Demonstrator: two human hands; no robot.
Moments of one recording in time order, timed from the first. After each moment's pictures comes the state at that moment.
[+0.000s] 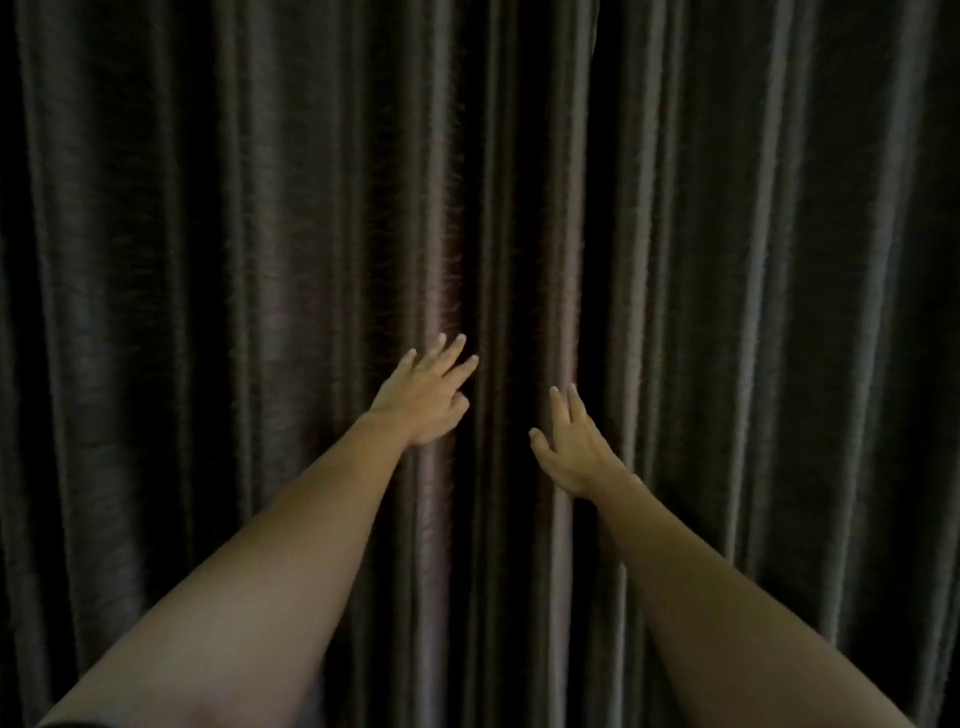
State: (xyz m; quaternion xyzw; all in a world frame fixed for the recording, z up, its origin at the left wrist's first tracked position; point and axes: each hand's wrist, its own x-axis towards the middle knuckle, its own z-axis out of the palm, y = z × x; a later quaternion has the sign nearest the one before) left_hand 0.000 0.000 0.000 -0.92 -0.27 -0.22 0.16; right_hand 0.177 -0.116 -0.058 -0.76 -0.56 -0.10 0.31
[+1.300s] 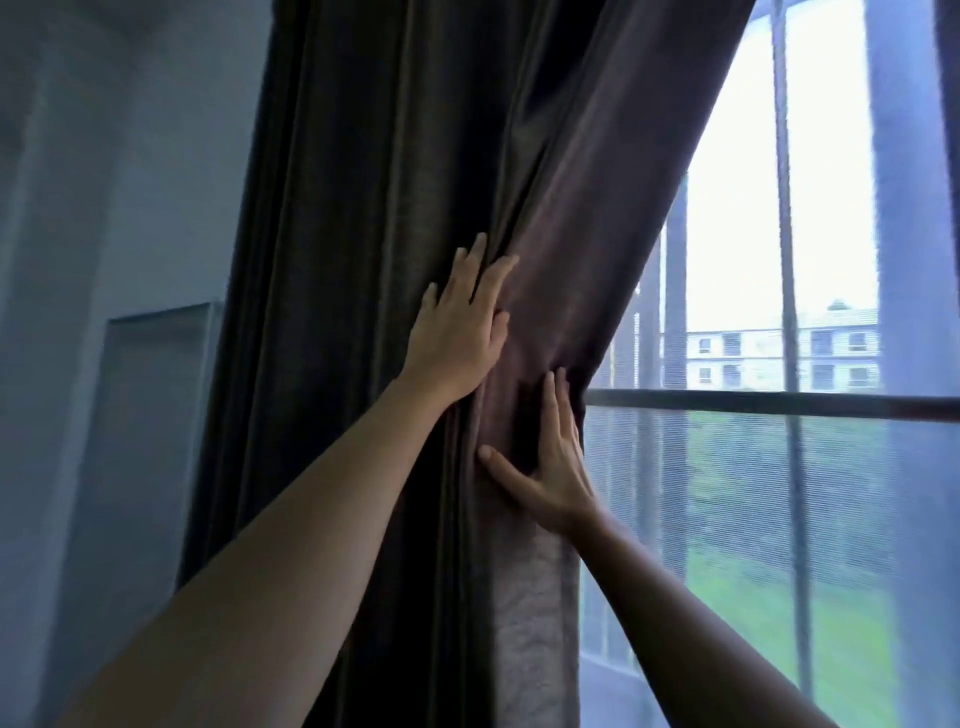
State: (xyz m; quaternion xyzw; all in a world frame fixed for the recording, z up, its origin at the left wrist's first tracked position) left_hand -0.017 0.148 0.169 -0.65 -0.45 -0.47 0.39; right_hand 0.118 0.182 0.058 -0.31 -0.78 -0.06 0.54
